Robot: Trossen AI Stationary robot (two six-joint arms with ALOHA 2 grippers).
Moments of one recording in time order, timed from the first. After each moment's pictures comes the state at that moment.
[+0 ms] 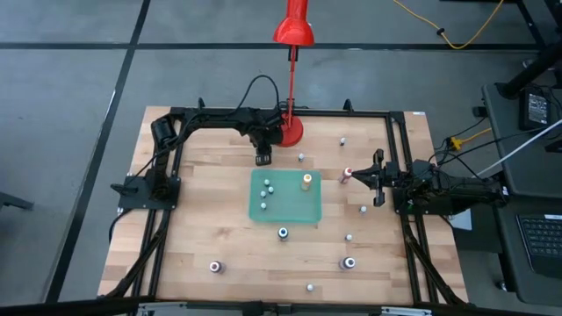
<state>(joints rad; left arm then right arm) 0.49 2.00 1.41 -0.71 0.08 0.35 -0.05 0.01 0.01 0.03 0.05 0.02</state>
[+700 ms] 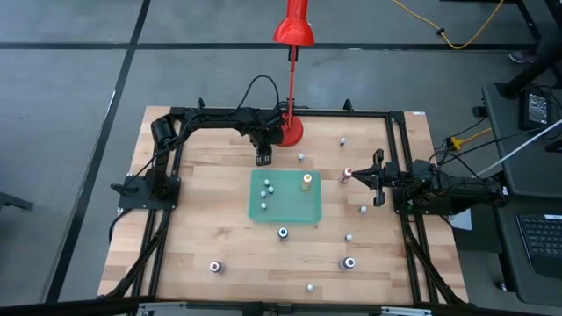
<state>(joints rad) 0.49 2.00 1.41 -0.71 0.09 0.34 -0.05 0.01 0.01 0.03 0.05 0.02</state>
